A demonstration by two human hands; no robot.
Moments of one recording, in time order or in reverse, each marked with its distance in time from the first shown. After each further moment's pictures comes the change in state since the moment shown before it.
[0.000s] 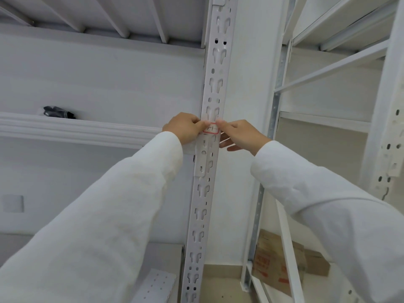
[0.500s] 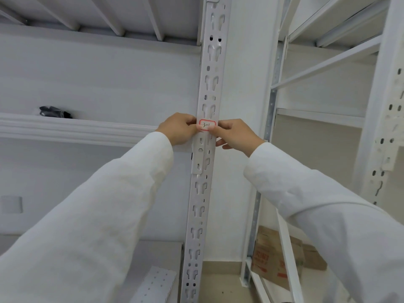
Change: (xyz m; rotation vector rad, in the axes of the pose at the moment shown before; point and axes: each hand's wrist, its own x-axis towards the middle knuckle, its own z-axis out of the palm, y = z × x) left_hand -0.004 -0.005 -0.004 0.039 -0.050 0.092; right_hand -0.005 0.006 0.006 0.008 0.028 -0.068
